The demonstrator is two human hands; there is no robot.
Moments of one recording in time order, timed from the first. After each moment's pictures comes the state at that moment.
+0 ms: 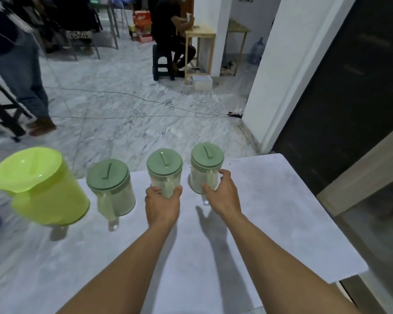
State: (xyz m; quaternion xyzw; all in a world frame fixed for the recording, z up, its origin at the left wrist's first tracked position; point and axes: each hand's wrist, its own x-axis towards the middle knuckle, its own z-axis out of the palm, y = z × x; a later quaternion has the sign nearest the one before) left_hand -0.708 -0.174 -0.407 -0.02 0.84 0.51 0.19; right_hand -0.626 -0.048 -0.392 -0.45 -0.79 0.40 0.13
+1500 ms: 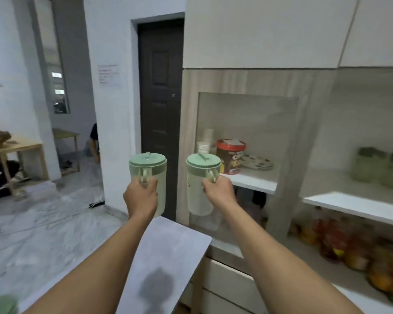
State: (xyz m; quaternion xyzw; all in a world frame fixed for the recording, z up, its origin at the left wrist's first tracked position) left_hand -0.540 -0.197 -0.122 0.42 0.63 0.63 0.17; right_hand -0.353 -0.177 -0.106 -0.60 -0.54 0.31 0.50
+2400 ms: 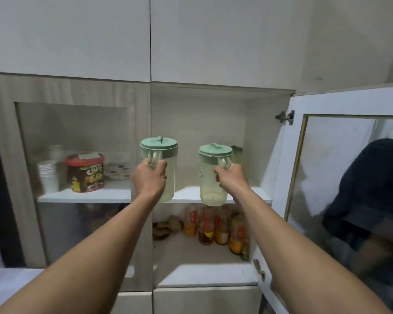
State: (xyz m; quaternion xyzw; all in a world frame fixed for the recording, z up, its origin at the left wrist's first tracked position) left_hand -0.068 -0.254 -0.028 0.60 0.41 0.60 0.33; right_hand 0.118 -0.339 -0.023 -0.70 -0.38 0.14 0.59
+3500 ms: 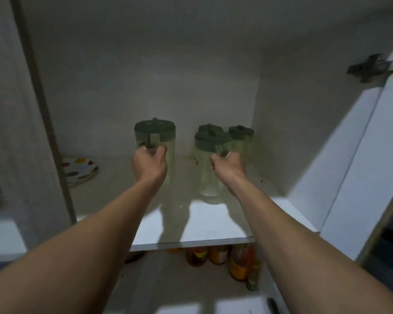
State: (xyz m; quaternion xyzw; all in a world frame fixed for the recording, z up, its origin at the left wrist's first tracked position) left_hand 0.190 0.064 -0.087 0.58 0.46 0.57 0.36; right_hand 0.352 -0.020 -0.092 -0.72 -0.34 0.13 0.59
